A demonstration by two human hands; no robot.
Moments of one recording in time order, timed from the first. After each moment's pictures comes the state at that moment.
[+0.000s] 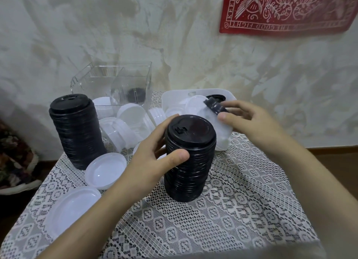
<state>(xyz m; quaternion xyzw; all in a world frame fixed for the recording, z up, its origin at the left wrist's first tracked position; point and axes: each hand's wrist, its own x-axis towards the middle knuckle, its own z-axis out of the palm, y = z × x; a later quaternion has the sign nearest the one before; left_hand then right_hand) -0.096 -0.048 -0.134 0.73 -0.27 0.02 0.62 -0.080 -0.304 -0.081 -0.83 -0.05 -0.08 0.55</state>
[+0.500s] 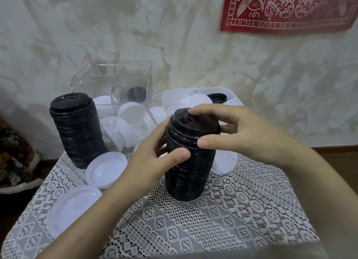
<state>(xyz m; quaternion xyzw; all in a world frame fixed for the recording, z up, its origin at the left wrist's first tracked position) -0.096 -0.047 -0.133 0.73 -0.27 0.00 0.62 -0.110 -0.274 -0.055 -0.83 -0.24 0.04 0.50</state>
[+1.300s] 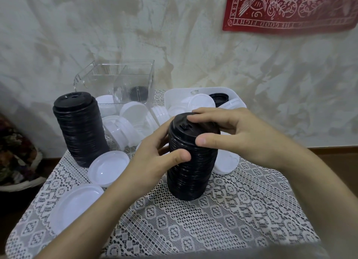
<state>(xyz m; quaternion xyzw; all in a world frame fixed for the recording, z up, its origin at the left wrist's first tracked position) -0.096 -0.048 -0.129 0.71 -0.26 -0.01 0.66 -0.110 -0.269 -0.058 -0.85 -0.25 0.03 0.47</state>
